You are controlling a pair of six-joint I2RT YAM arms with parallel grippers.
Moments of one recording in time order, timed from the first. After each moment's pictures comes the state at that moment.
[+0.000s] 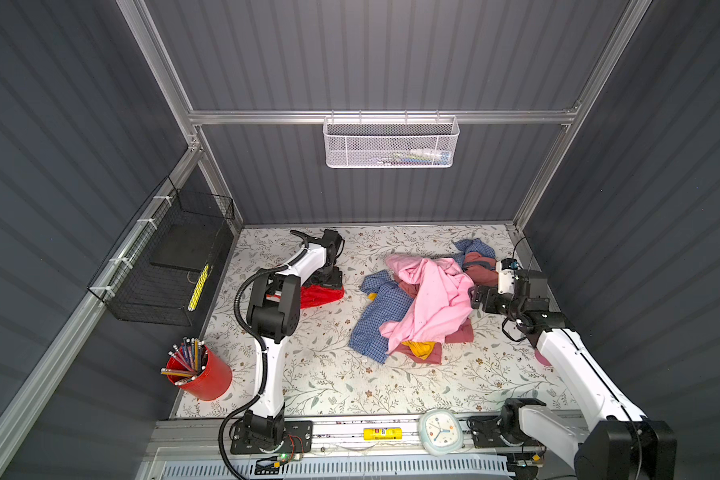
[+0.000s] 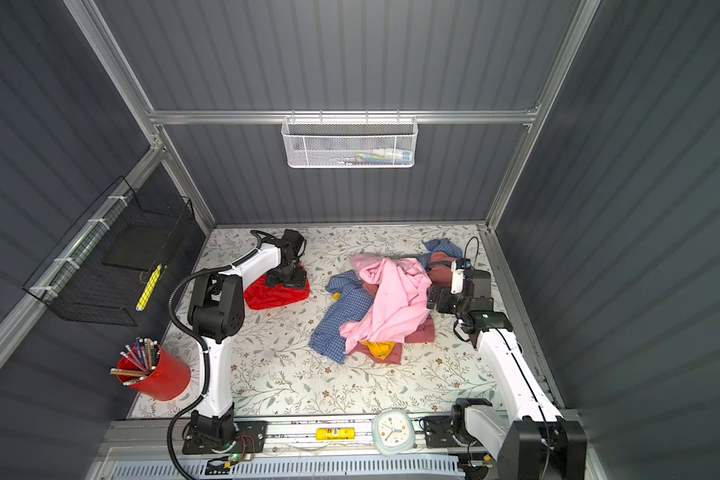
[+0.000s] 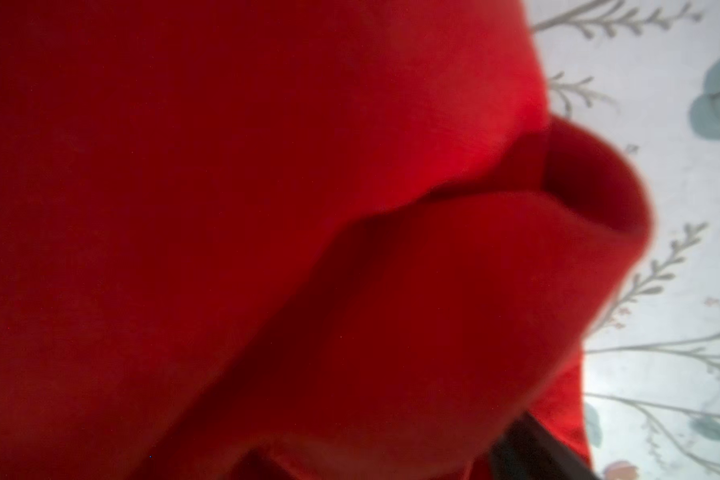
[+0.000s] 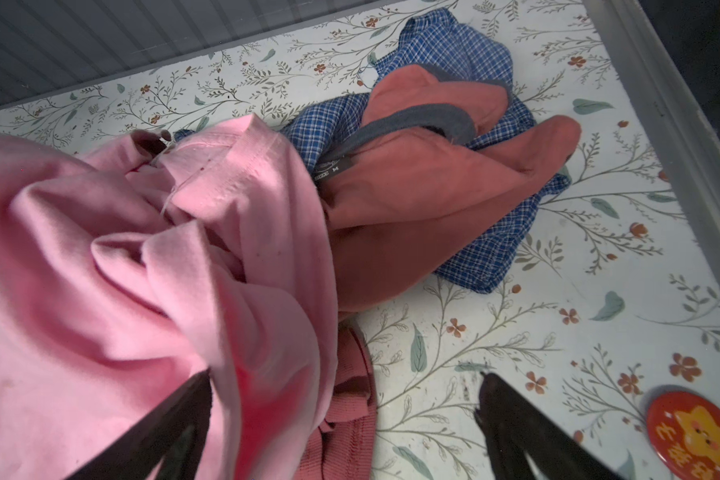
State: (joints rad) left arm -0.31 2.21 1.76 -0.97 -0.18 -0.25; right arm -0.01 1.05 0.72 -0.38 -0.15 0.14
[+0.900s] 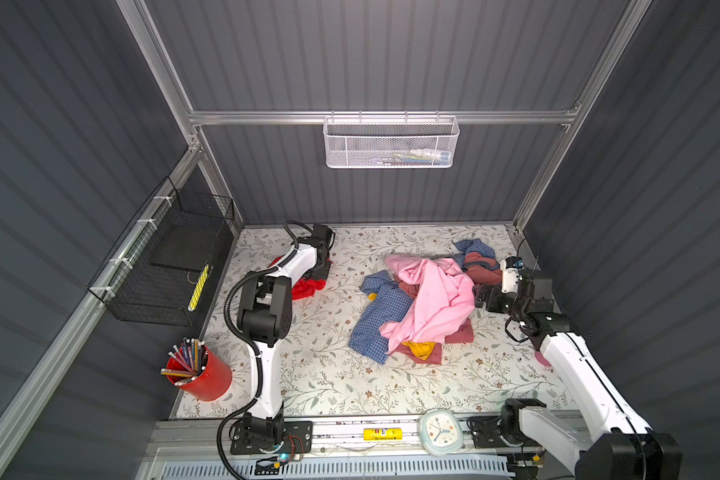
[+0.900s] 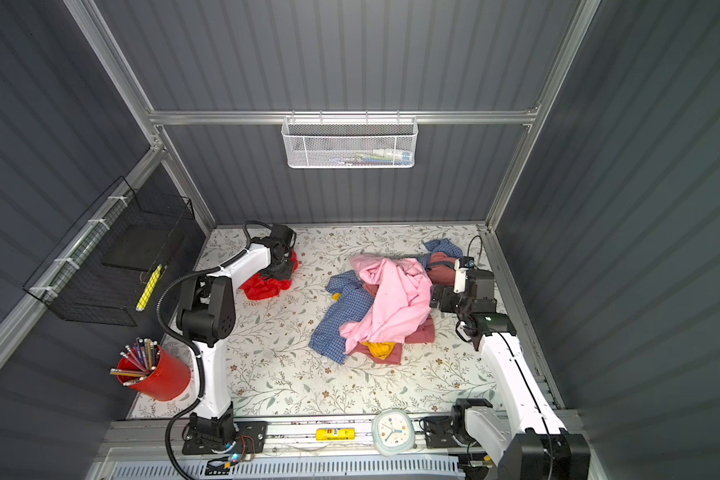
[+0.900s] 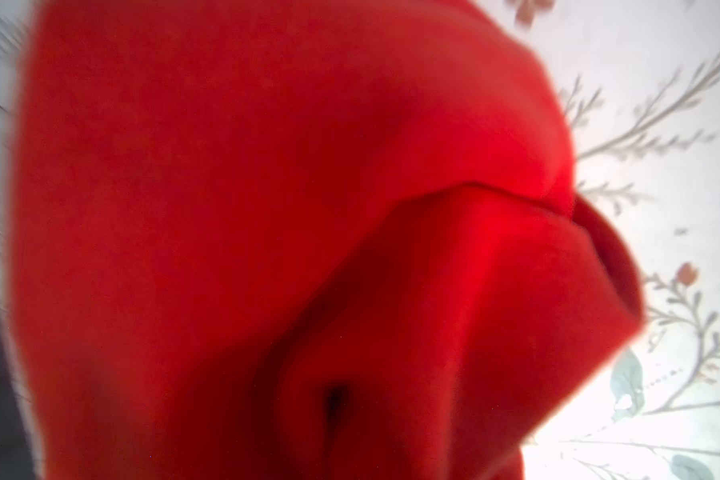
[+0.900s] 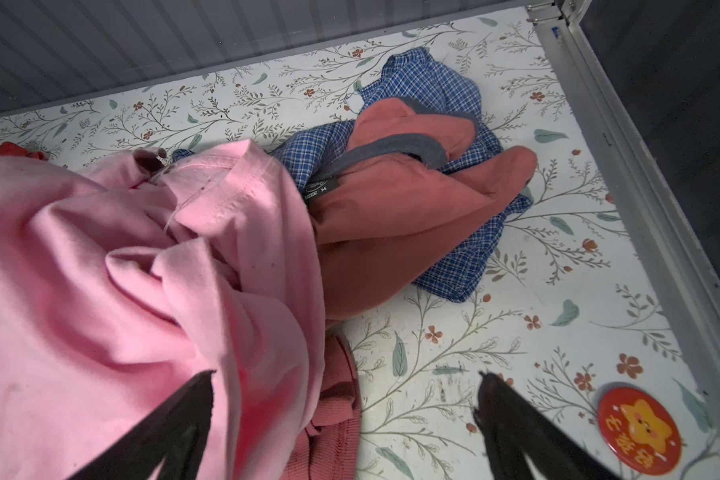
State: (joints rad) left arm -0.27 2.12 1.70 -0.76 -0.32 0.03; right arm -0.01 1.01 0.74 -0.39 -0.10 0.13
